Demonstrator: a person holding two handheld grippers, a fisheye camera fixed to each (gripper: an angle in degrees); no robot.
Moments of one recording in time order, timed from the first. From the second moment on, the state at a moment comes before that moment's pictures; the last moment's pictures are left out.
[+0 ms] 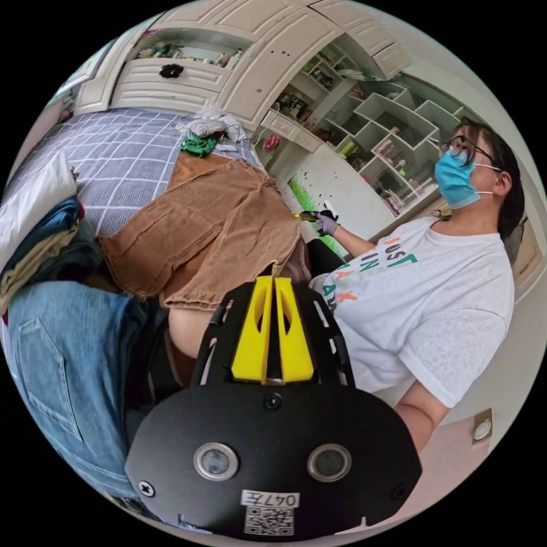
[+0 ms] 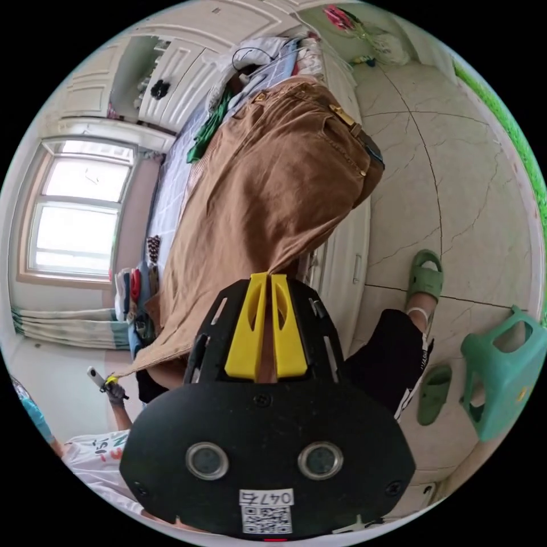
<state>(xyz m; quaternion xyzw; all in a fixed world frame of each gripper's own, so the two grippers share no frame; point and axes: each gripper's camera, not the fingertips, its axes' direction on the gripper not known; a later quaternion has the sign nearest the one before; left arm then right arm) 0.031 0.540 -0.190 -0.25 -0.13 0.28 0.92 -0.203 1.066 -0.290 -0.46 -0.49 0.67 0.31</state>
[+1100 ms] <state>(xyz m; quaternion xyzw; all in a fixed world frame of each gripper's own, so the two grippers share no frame) -0.049 0.303 0.054 -0.16 -0.57 0.12 0.80 -0.193 0.936 -0.314 -0.40 -0.52 0.66 0.36</state>
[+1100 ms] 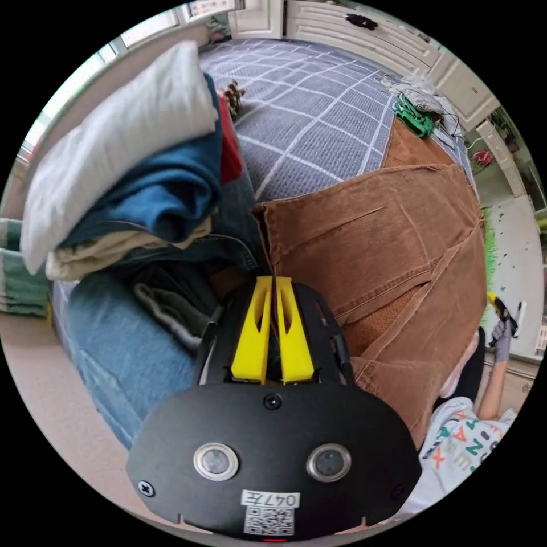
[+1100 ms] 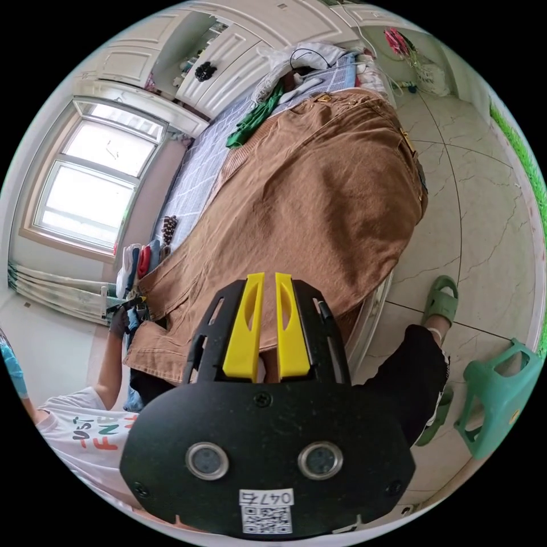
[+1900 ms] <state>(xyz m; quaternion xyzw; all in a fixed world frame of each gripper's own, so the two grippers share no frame) 0.021 0.494 -0.054 -0.23 -0.26 0.06 0.94 -0.197 0.897 -0.345 -0.36 -0.53 0.67 0.37</state>
